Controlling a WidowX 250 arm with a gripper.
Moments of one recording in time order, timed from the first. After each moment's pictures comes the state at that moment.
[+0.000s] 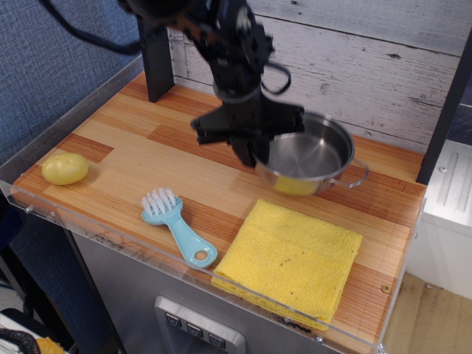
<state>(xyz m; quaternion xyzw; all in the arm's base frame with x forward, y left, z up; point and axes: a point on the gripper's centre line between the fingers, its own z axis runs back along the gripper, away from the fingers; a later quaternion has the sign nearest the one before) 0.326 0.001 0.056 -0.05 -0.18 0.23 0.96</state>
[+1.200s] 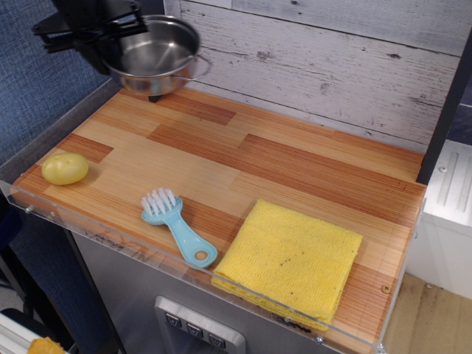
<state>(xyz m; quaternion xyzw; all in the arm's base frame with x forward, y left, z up) 0.319 0.179 0.110 -0.02 -0.21 0.29 0.93</state>
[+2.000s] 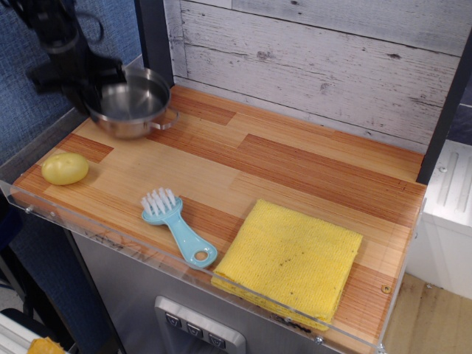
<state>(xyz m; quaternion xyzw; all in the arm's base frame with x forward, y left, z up) 0.324 0.225 0.030 0.04 -0.17 0.30 0.94</state>
